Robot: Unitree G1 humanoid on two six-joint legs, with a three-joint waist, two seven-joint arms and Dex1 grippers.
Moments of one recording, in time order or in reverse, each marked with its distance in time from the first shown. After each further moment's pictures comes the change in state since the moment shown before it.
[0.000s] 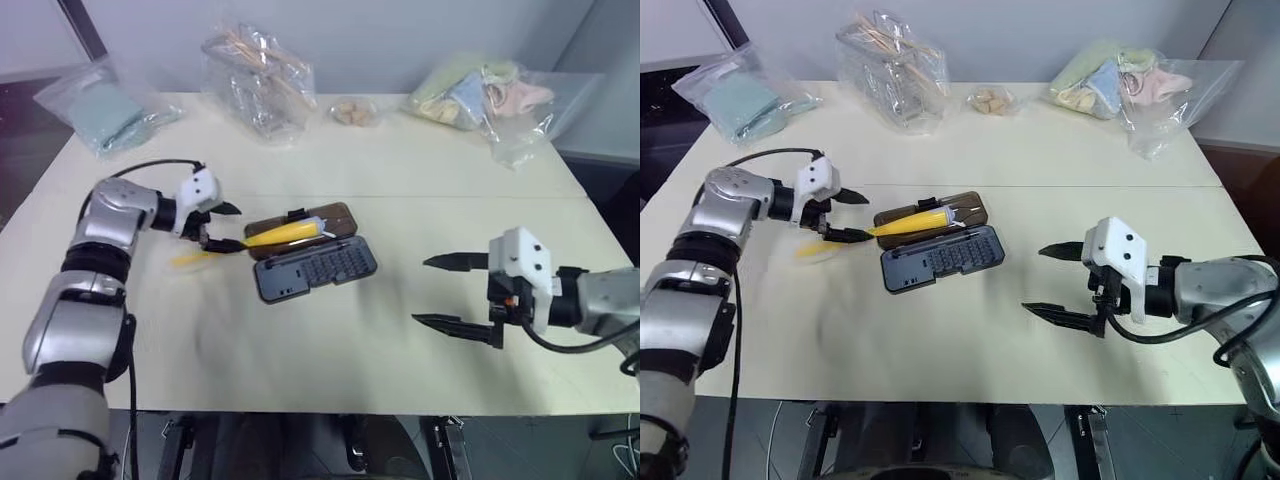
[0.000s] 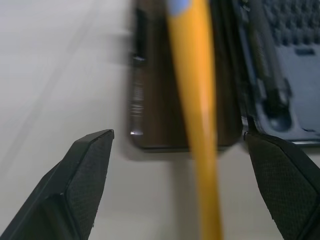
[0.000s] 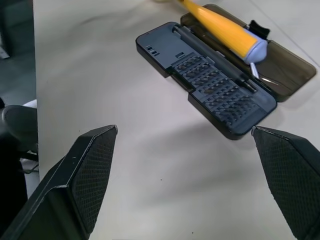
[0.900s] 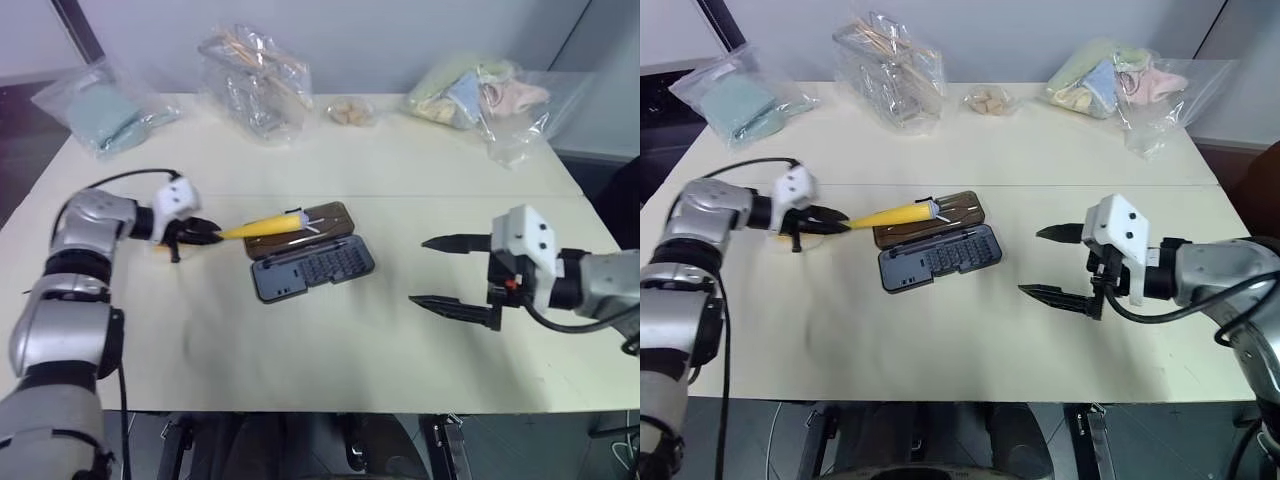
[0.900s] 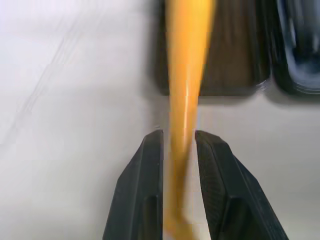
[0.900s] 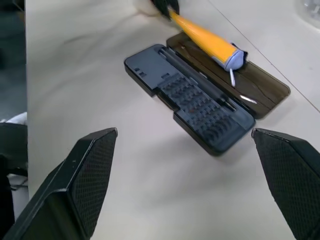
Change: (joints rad) left arm 0.038 0.108 0.172 0.052 0.012 -0.010 0.027; right arm -0.150 -0.027 0.102 0.089 0.035 -0.027 -0.025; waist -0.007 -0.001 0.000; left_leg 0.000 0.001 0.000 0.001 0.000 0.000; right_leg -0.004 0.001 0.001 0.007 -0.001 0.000
